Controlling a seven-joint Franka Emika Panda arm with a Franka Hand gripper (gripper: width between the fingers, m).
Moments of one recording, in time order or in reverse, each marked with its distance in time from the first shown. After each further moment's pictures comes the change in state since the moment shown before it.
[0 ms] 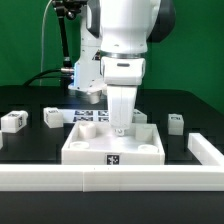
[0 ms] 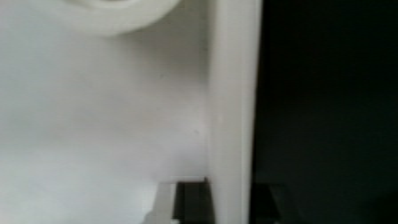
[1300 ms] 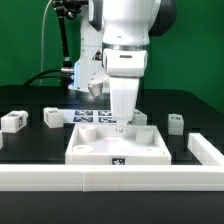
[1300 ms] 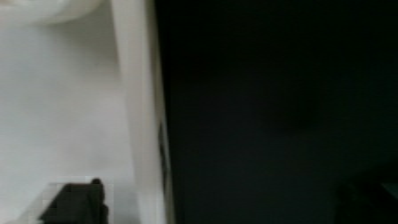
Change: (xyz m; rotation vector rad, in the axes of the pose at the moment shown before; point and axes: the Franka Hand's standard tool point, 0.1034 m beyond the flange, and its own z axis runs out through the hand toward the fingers) arm 0.001 -0.005 -0.007 0.001 -0.005 -0.006
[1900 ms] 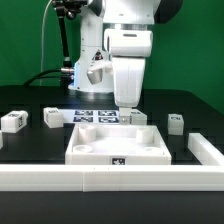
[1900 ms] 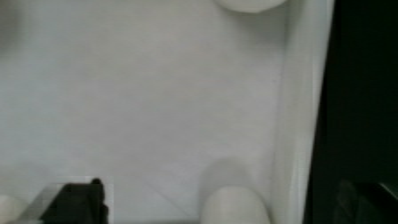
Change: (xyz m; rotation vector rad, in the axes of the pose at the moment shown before) arm 0.003 0.038 -0.035 -0.054 -0.005 -0.023
